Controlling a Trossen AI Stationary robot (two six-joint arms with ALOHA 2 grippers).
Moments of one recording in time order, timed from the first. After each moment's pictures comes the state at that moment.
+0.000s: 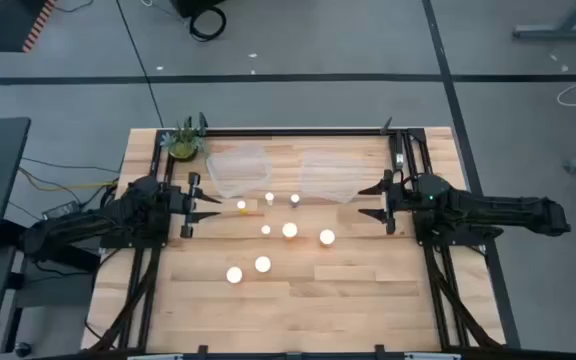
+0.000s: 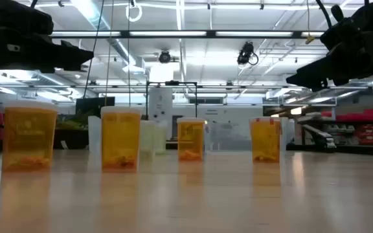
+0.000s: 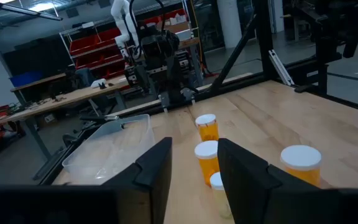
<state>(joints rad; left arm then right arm) 0.37 0.24 0.01 0.26 0.45 0.27 -0.22 0.33 0.07 0.10 -0.14 -0.03</state>
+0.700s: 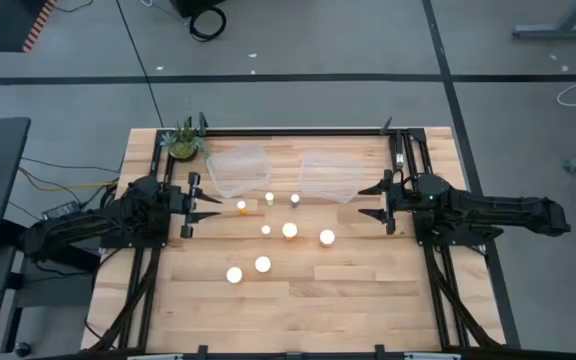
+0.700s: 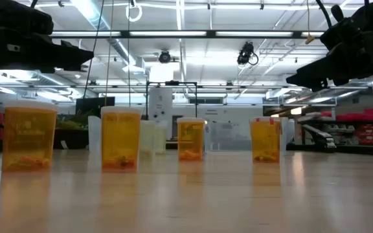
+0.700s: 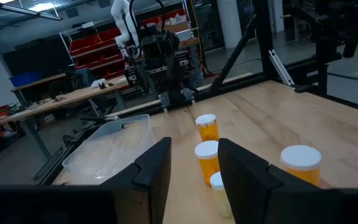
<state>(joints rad) 0.37 0.24 0.01 0.26 0.45 0.27 -0.22 0.33 0.07 0.10 -0.14 -0.03</state>
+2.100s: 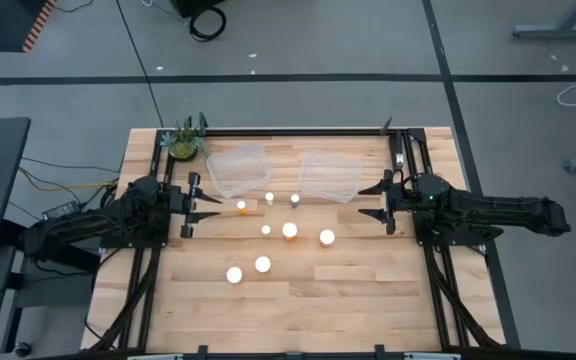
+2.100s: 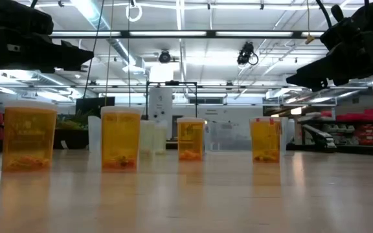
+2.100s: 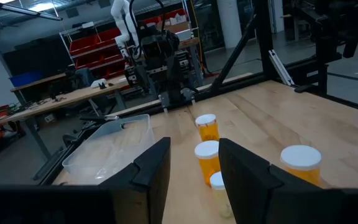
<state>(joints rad) 0.37 0.24 0.01 0.26 0.45 0.27 -0.22 0.33 0.07 0.10 -0.14 -0.03</state>
